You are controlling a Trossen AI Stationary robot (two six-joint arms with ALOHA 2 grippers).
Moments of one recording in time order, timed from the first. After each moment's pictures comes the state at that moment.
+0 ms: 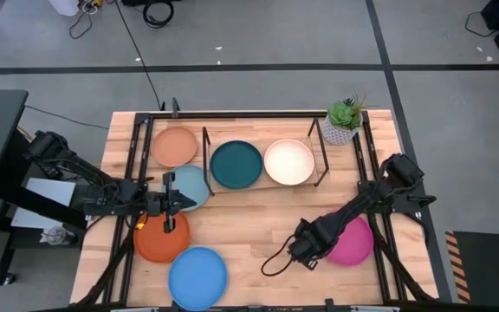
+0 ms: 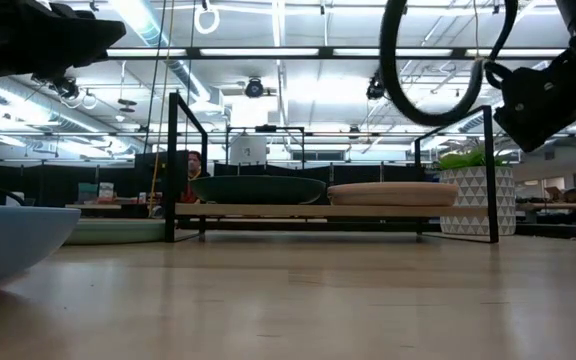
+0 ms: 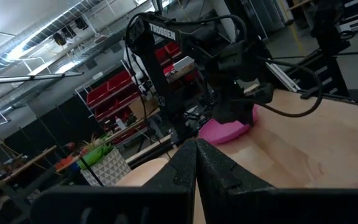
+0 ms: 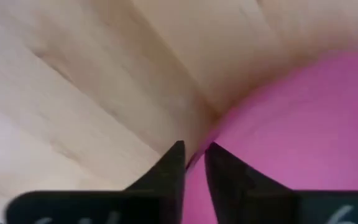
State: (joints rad) left arm -0.47 0.77 0.01 0.93 -0.41 0.58; right arm 0.57 1.84 1.13 -0.93 -0.19 1.28
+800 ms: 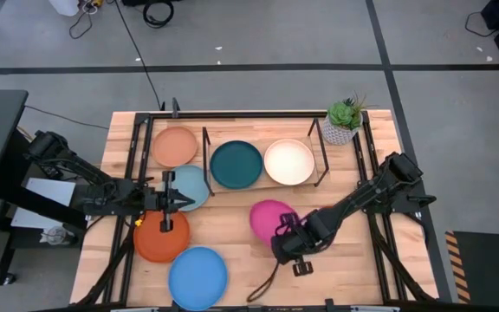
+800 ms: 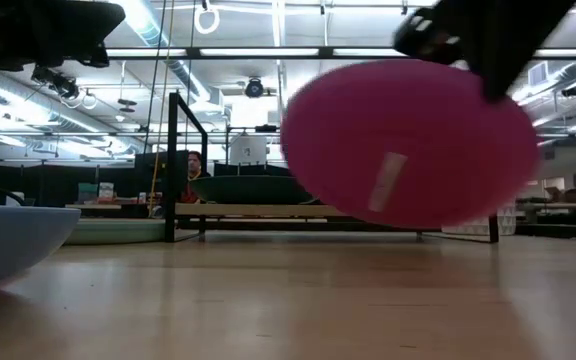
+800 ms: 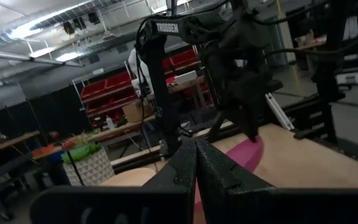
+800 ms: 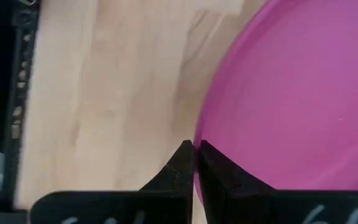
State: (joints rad) left arm -0.47 0.77 0.01 1.01 -0.41 0.38; right arm 0.51 1.84 1.46 -0.91 0.05 0.31
